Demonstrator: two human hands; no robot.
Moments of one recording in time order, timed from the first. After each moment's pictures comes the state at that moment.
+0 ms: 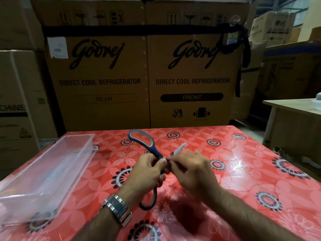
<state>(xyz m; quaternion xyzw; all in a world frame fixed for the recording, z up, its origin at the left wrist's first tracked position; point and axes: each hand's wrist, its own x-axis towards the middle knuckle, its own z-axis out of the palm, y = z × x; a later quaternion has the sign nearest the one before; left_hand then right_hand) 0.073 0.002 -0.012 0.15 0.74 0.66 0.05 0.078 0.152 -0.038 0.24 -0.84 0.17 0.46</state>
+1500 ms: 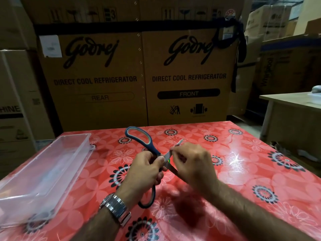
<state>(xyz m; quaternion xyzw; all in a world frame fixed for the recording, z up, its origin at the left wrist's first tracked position) 0.074 0.005 -0.016 0.15 0.74 0.66 0.03 0.075 0.154 -0.035 0.17 -0.84 0.21 0.48</state>
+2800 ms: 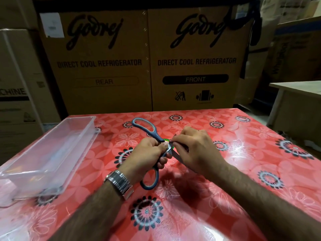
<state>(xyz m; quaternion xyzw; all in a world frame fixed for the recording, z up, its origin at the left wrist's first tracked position) 0.065 -0.001 -0.019 0.12 0.71 0.68 0.15 0.079 0.157 -0.031 0.23 -0.88 0.17 0.38</state>
